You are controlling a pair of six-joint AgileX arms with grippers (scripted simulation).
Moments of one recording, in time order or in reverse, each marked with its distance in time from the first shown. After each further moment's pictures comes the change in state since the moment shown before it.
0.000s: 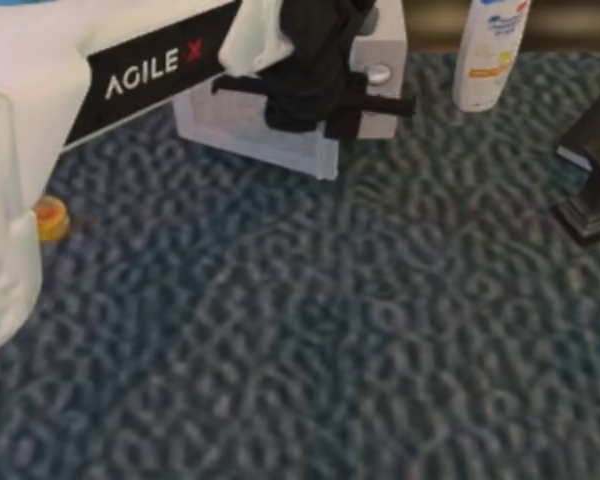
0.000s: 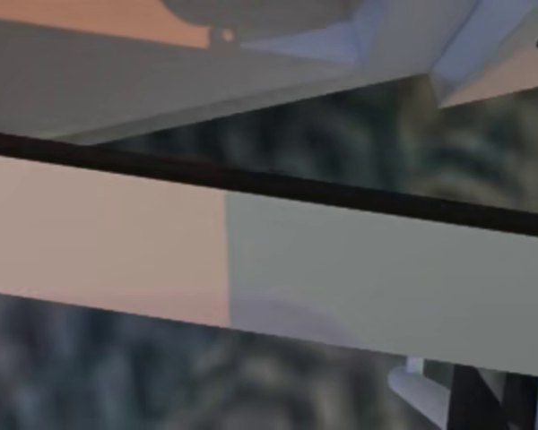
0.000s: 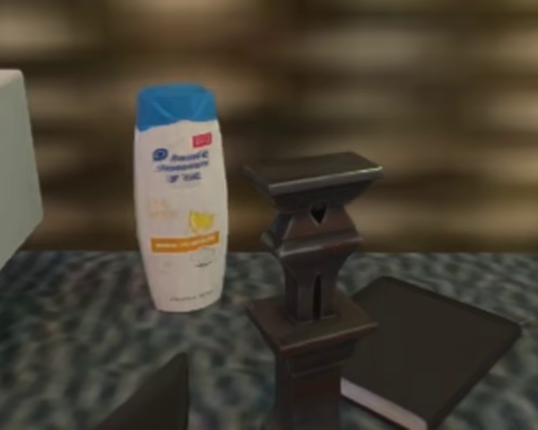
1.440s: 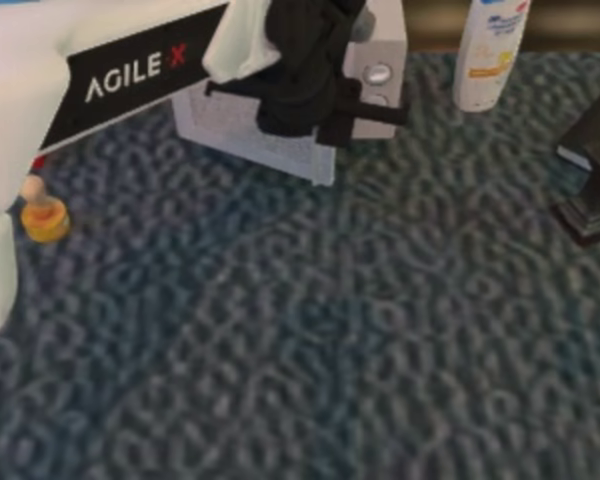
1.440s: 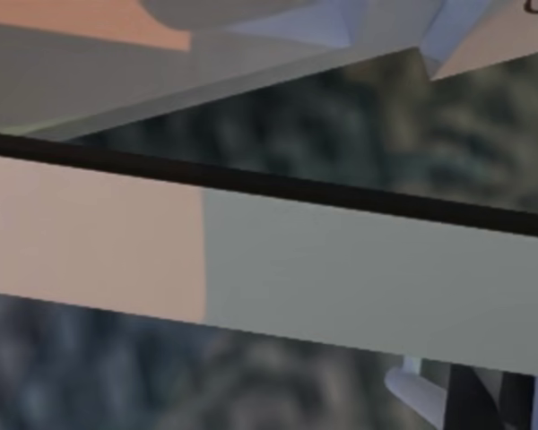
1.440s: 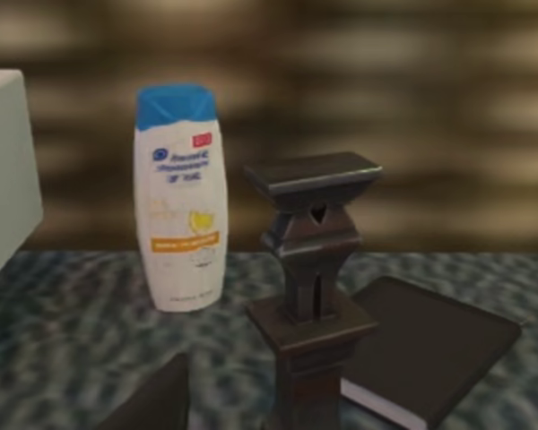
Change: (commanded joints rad) left arm 0.007 -0.047 -0.071 0.040 0.027 0.051; right arm 0.000 0.000 0.000 0.000 0.000 0.000
